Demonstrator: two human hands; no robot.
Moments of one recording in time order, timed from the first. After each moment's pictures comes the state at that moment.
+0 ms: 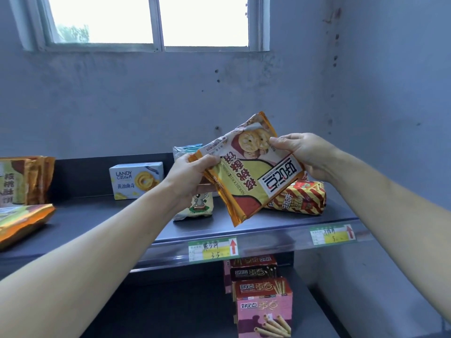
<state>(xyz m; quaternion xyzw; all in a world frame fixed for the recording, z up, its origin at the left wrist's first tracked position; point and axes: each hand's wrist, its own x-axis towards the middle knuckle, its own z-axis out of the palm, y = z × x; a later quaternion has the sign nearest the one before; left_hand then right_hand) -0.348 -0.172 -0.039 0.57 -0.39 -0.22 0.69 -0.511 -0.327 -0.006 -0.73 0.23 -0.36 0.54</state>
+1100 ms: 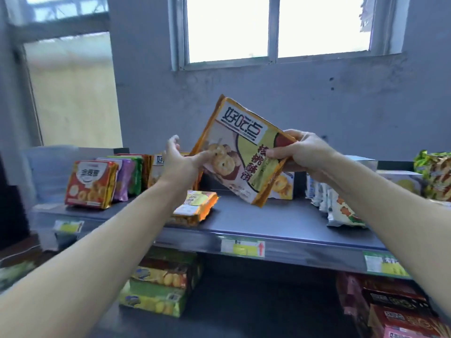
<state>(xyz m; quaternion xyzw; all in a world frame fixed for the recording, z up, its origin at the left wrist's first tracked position) -0.182 0.108 -0.014 0.66 -0.22 0.08 0.72 -0.298 -0.093 0.020 -0.77 0.06 -0.26 0.58</state>
